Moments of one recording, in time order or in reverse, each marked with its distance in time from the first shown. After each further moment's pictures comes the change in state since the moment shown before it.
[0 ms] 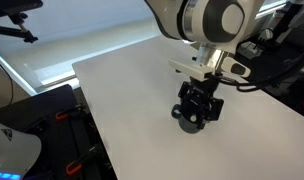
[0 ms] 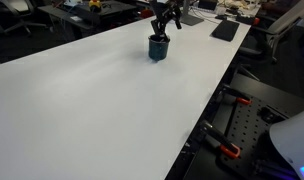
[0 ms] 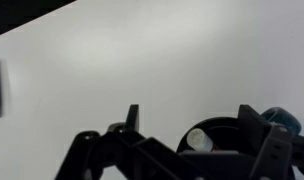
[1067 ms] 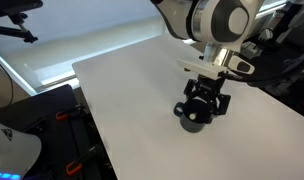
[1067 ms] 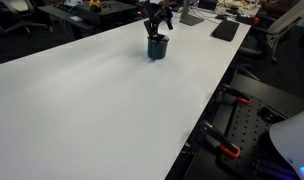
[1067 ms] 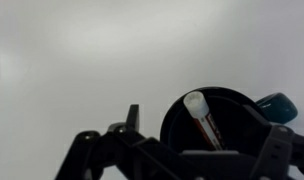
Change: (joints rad) arm 0.008 0.106 0.006 0.151 0.019 -0.030 -0.098
